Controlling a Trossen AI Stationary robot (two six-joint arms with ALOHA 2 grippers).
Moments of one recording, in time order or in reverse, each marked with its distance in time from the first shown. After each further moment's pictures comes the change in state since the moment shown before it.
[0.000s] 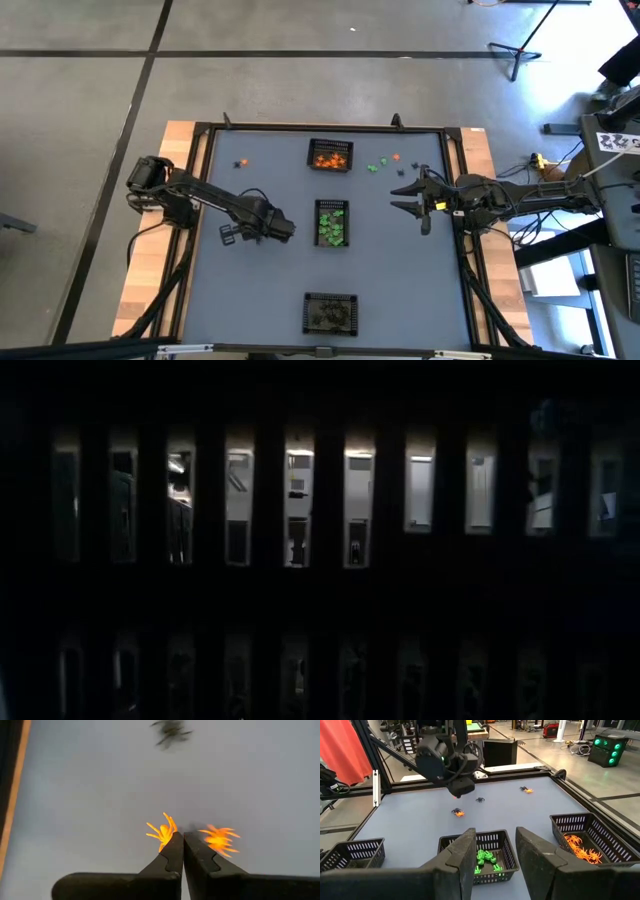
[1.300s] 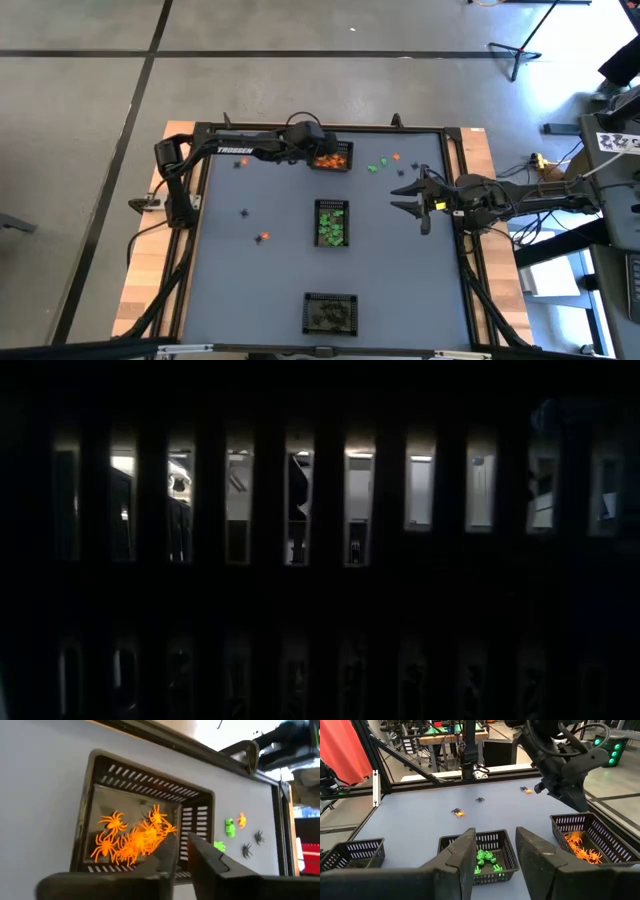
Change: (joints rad) left arm 0.608 0.169 0.165 1.004 -0.151 0.947; right arm 0.000 0.000 0.000 0.001 0.000 0.000
